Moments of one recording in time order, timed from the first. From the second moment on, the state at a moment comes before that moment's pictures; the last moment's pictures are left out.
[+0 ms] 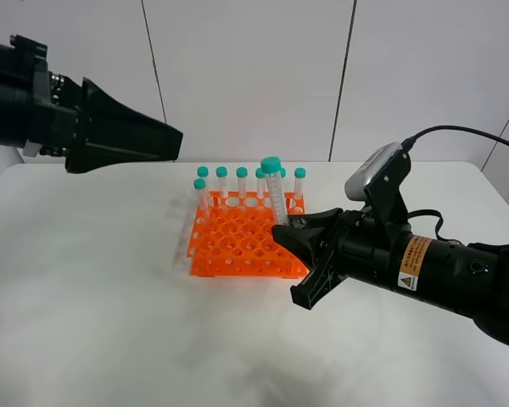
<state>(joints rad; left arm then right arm) -0.27 1.11 -1.01 -0.97 0.81 0.89 0.52 1.43 -0.42 -0.50 -0.72 0.30</state>
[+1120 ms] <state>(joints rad) -0.56 1.51 -1.14 -1.07 0.57 0.96 0.52 1.43 -0.42 -0.50 -0.67 0.29</state>
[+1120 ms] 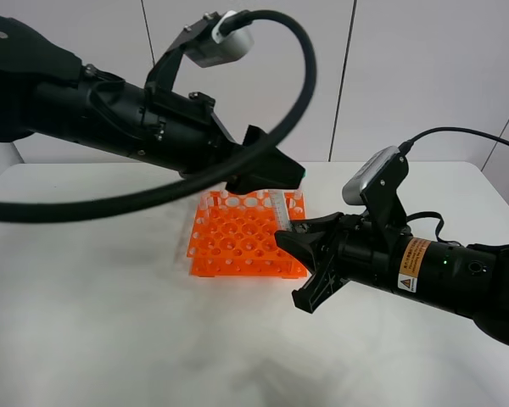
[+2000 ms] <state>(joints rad) -0.59 1.57 -1.18 -1.11 0.55 0.96 0.52 1.43 -0.42 -0.48 -0.67 0.28</state>
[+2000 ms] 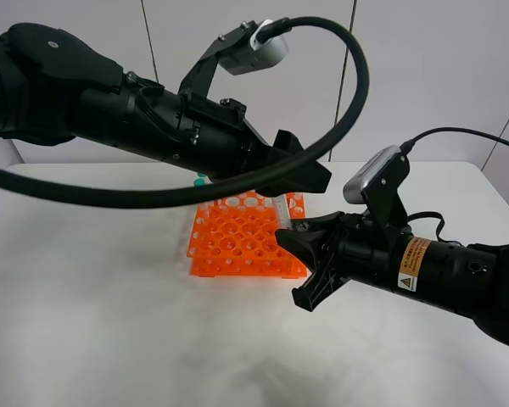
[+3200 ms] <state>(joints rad) -0.59 1.57 -1.18 -1.09 0.54 1.01 0.52 1.43 -0.41 -0.45 -0.70 0.25</state>
